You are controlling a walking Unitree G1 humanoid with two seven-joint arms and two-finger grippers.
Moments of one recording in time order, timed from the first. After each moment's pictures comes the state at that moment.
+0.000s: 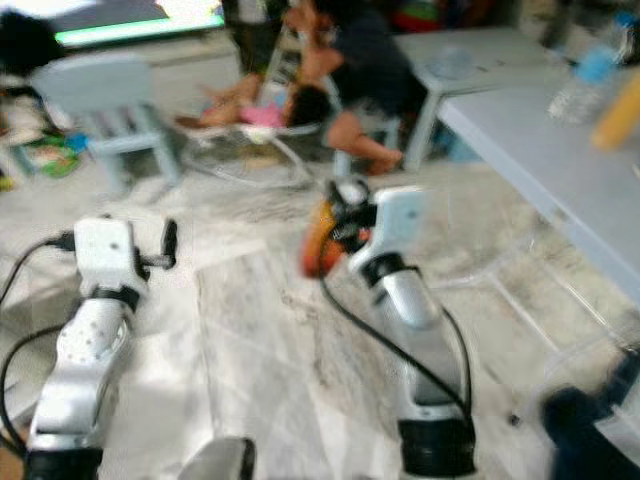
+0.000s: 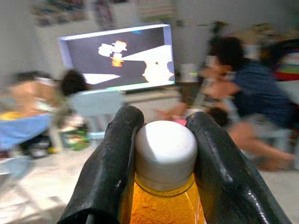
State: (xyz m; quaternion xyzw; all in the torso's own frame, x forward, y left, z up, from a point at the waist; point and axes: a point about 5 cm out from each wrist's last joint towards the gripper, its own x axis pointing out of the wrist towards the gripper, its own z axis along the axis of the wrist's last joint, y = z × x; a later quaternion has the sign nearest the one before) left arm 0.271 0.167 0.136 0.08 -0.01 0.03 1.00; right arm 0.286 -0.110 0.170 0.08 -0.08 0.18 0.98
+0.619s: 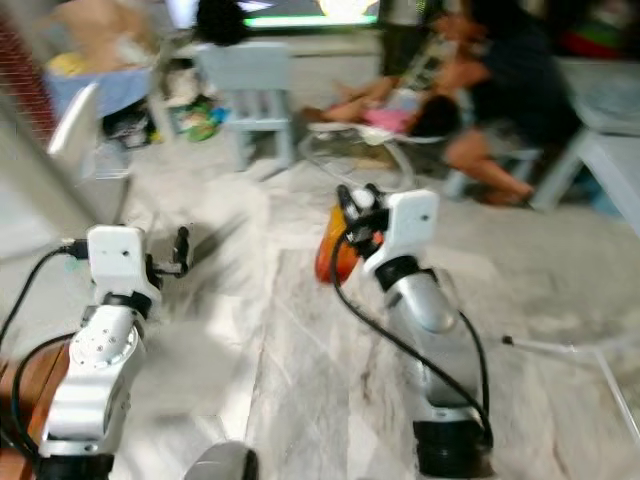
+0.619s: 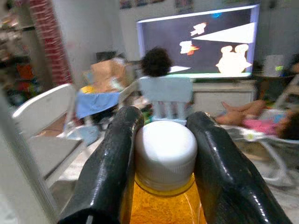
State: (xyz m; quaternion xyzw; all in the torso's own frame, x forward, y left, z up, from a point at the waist) left arm 0.268 0.168 0.132 0.07 0.00 0.04 1.00; right arm 0.288 -0.121 0.167 0.07 -0.08 0.16 0.98
